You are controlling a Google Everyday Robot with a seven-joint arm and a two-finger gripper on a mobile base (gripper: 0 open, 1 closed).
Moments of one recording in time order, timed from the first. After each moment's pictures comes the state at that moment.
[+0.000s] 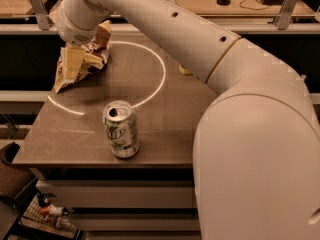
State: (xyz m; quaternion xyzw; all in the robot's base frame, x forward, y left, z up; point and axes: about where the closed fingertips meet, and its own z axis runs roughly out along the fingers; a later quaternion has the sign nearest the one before) arm 0.669 0.262 0.917 -0.79 0.48 0.07 0.38
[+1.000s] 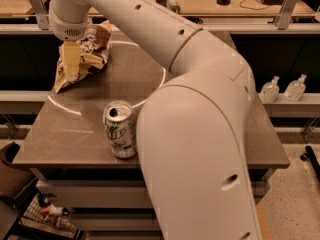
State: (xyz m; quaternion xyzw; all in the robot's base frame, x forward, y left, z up) arm 0.692 0.263 0.895 -0.82 0.51 0.03 0.28
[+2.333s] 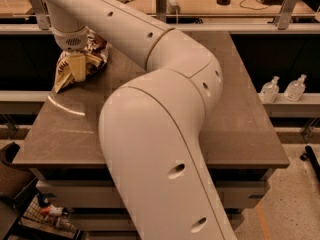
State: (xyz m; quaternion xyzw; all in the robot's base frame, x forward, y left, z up) arm 0.696 0.242 0.843 -0.82 0.55 -0.02 0.14
